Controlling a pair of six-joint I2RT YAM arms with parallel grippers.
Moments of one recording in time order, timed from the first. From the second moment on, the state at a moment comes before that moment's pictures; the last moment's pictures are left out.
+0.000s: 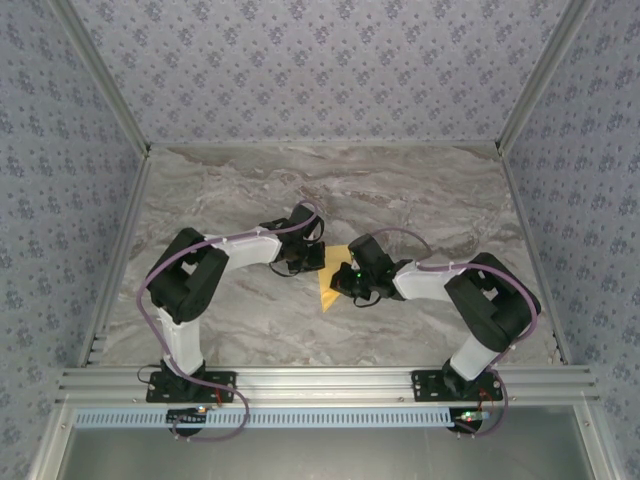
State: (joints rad) left arm -0.71 1.90 1.14 -0.35 0.19 -0.75; right arm 0.70 1.64 0.68 0.06 -0.31 0.99
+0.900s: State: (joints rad) left arm -0.71 1.90 1.15 -0.35 0.19 -0.75; right arm 0.70 1.66 0.68 0.09 -0.31 0.98
